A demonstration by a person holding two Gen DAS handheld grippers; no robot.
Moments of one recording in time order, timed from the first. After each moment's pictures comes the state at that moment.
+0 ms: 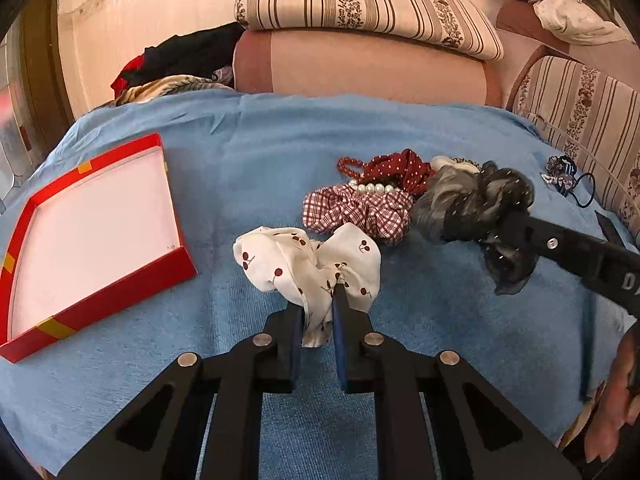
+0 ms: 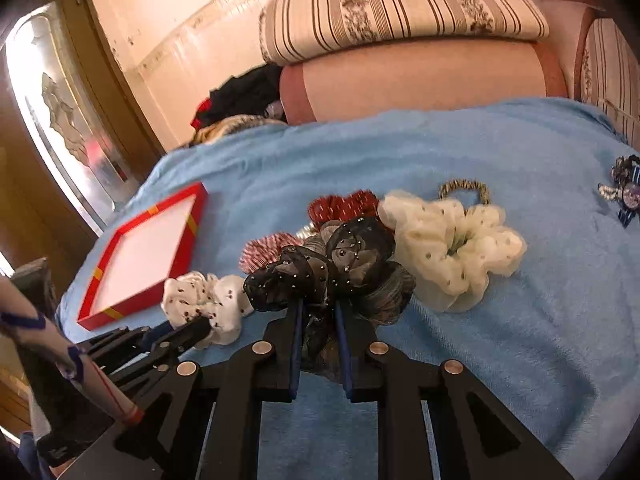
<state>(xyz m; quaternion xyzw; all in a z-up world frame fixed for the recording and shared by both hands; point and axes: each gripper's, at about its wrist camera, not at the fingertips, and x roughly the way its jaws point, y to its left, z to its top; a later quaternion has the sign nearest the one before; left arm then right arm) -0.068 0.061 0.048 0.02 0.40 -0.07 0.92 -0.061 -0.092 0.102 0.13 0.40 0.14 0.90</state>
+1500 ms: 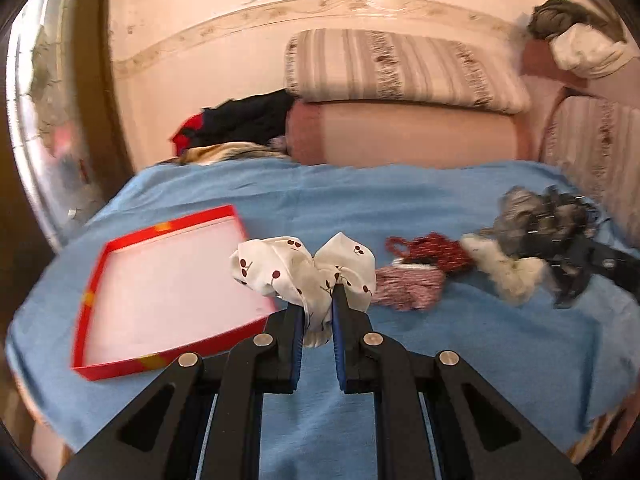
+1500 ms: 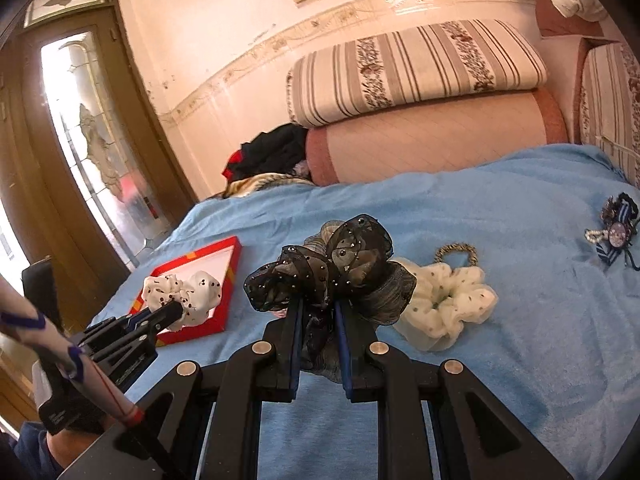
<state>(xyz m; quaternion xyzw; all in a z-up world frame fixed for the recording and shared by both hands) -0.104 0.075 0.116 0.05 0.30 0.03 0.95 -0.097 -0.116 0.153 0.15 0.31 0.18 0.92</state>
